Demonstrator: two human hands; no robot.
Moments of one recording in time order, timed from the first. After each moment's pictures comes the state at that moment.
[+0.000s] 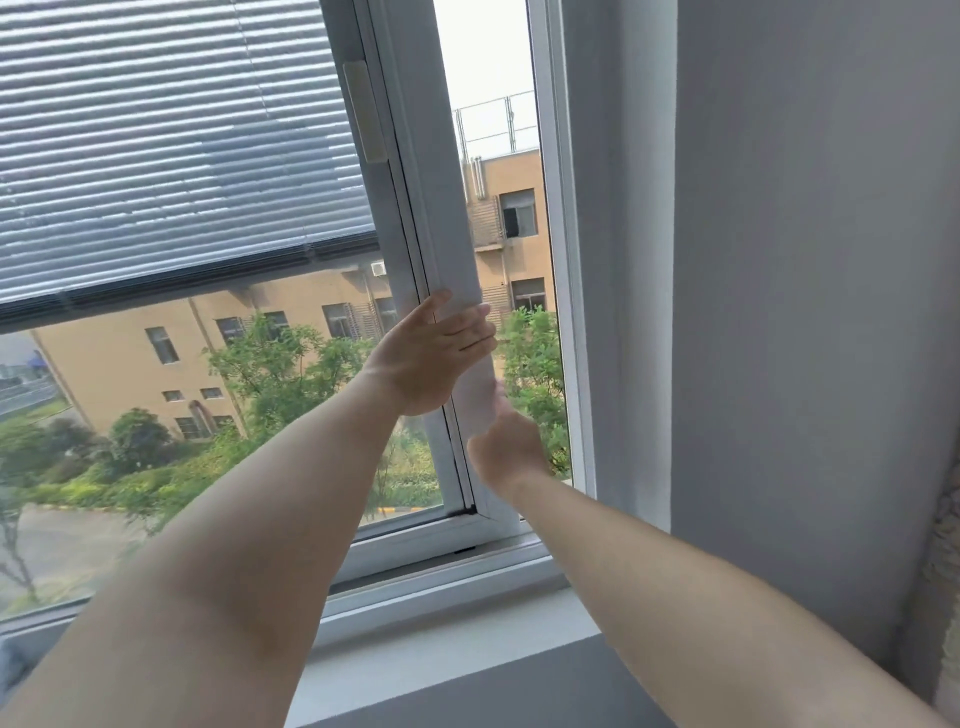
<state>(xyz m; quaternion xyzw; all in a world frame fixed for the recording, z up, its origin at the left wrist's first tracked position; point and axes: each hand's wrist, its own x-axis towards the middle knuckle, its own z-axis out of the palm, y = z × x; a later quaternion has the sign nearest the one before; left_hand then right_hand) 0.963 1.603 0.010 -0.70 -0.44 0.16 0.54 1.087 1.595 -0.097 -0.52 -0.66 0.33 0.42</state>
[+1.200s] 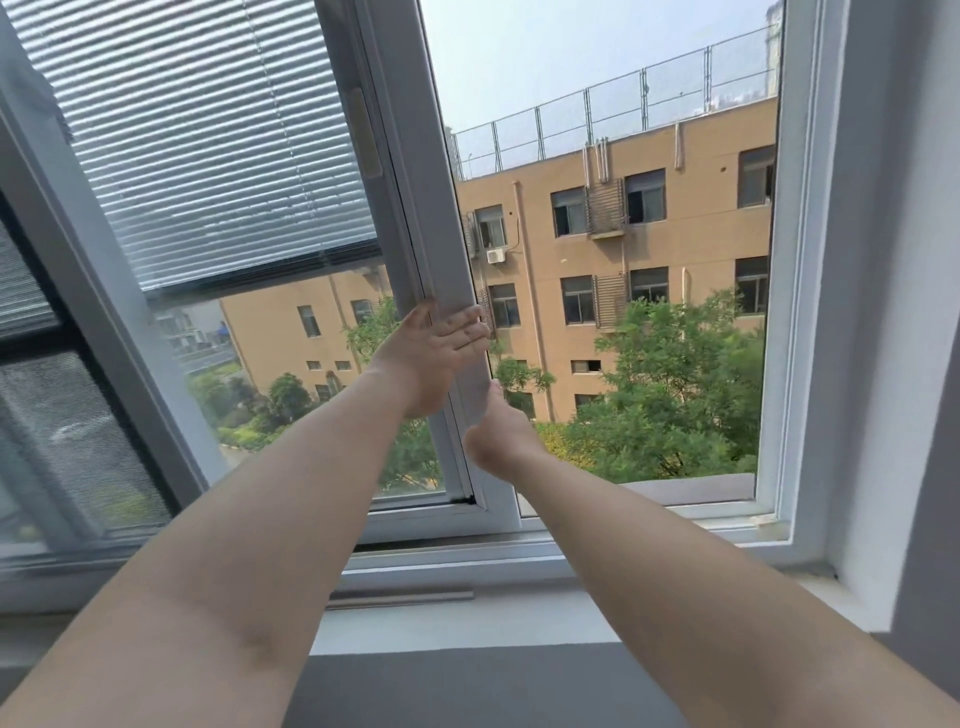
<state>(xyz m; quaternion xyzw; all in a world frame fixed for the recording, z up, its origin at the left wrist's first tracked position) 0.788 1.483 0.013 -0.66 -0.61 0.22 0.39 0.906 1.517 -0.080 -0.43 -0.78 0.37 0.27</state>
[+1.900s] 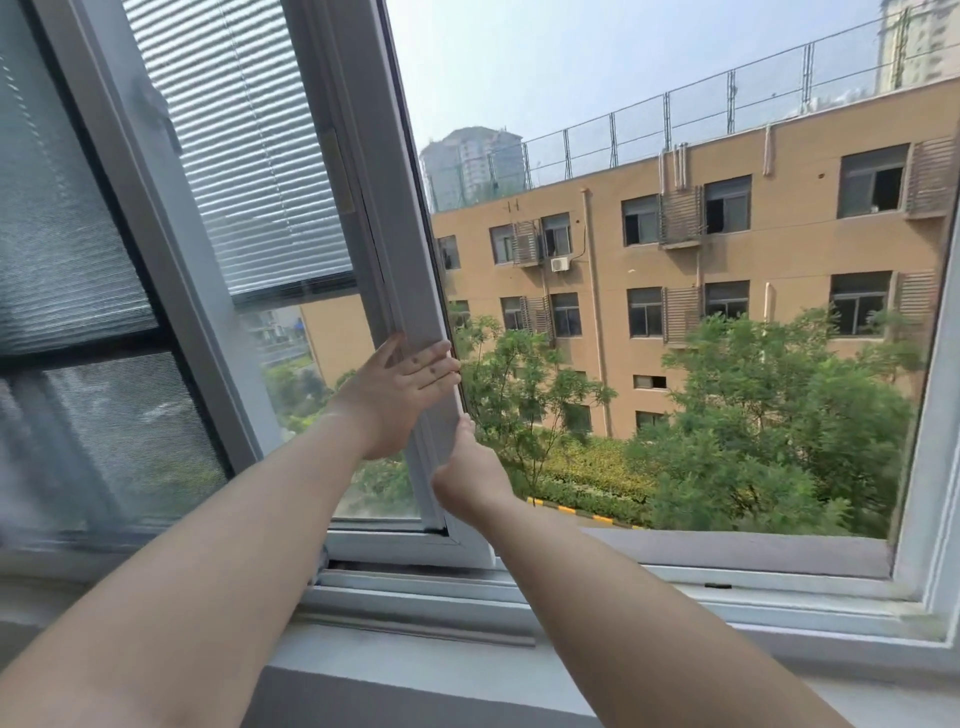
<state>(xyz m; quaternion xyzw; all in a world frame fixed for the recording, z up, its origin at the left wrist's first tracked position) 0.689 1.433 0.008 -0.61 -0.66 0.24 0.37 0.816 1.483 -0.077 -0.34 -0.81 0.40 0.25</state>
